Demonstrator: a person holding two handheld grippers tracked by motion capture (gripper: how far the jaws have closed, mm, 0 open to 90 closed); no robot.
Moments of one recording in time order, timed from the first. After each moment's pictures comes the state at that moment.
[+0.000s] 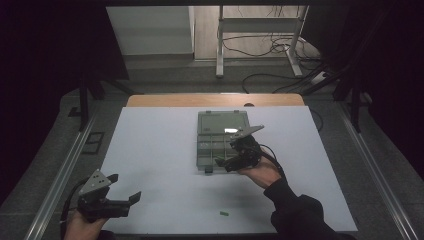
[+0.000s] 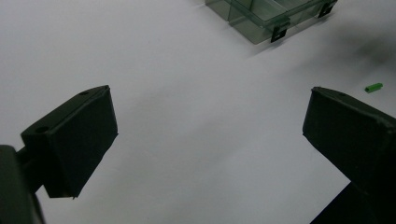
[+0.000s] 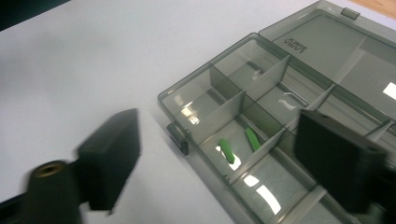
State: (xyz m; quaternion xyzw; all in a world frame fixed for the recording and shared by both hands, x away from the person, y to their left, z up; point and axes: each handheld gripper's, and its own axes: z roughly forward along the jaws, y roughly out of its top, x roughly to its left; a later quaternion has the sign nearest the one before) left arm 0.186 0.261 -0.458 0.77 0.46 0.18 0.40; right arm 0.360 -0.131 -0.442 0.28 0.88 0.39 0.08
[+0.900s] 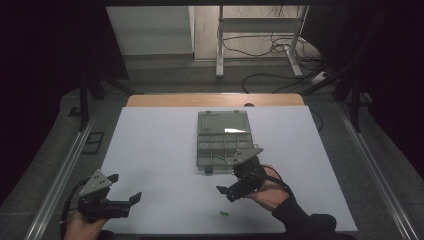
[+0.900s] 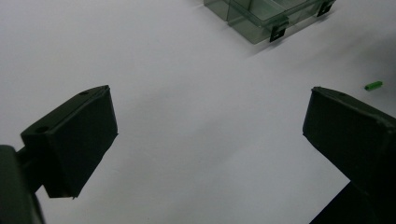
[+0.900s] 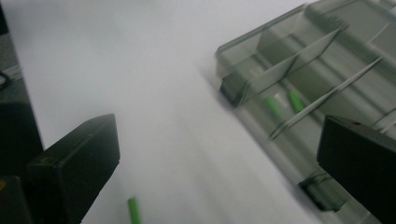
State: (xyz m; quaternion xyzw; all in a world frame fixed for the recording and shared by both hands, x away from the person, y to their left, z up) left arm 0.185 0.260 -0.458 0.78 0.46 0.18 0.40; right arm 0.293 -0.133 -0.438 0.23 0.91 0.34 0.09
